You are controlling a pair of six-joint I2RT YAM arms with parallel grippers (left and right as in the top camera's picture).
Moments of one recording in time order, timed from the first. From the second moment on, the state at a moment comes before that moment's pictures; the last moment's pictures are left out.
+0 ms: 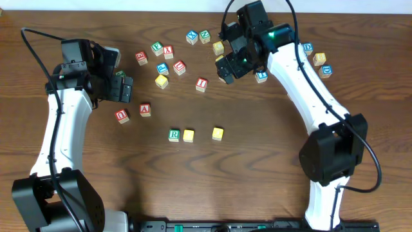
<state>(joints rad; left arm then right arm) 0.16 1.62 1.28 -0.74 0.13 0.32 0.39 2.10 1.97 -1.03 -0.16 -0.17</state>
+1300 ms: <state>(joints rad) 0.16 1.62 1.28 -0.74 0.13 0.32 0.38 2.31 2.06 -1.01 -0.17 -0.28</state>
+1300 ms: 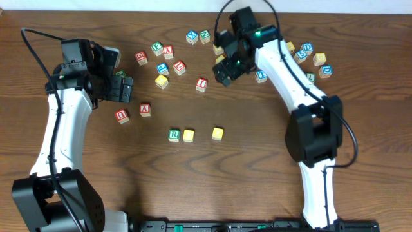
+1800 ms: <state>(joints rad) 0.16 1.62 1.28 -0.74 0.13 0.32 0.38 2.36 2.06 -0.99 -0.19 -0.33</state>
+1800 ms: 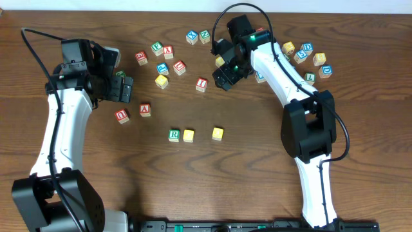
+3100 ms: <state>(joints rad) 0.16 1.62 1.28 -0.74 0.13 0.32 0.38 2.43 2.06 -0.89 -0.21 -0.45</state>
